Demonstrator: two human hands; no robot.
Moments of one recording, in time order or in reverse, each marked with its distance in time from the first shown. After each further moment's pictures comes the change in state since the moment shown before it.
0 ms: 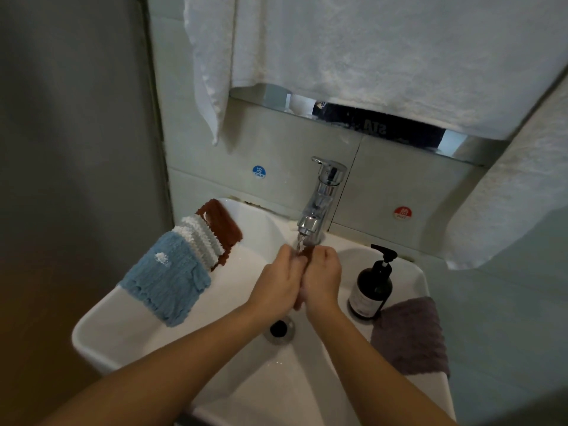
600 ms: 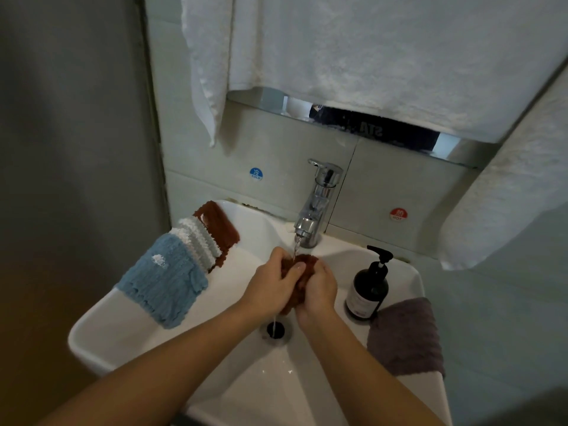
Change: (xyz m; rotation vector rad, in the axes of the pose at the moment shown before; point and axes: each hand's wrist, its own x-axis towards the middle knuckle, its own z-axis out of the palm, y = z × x) left_hand 0.006 -0.012 -0.003 0.051 -0.003 -0.033; right_hand -0.006 0.009 0.000 0.452 0.030 0.379
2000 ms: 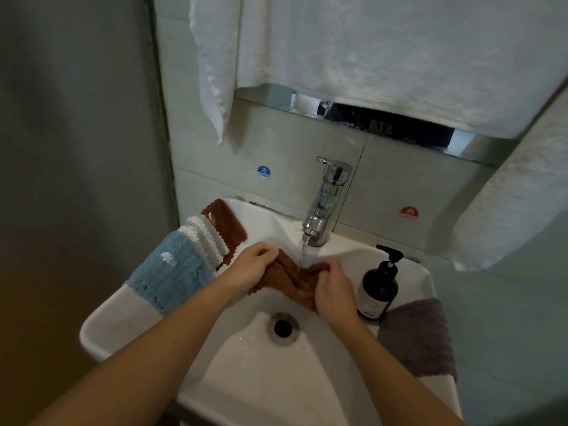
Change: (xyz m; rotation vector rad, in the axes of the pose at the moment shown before) left_hand 0.022 -0.012 -0.047 -0.263 -0.024 -0.279; right_hand 0.021 -0.006 -0.037 -1.032 -0.139 -0.591
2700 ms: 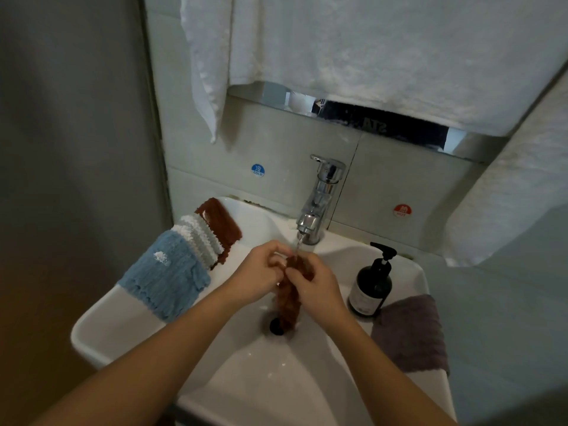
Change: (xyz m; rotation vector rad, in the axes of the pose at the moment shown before) left_hand -0.018 0.008 0.020 0.066 -0.106 0.222; right_hand -0.017 -0.021 -0.001 0.351 -0.193 -0.091
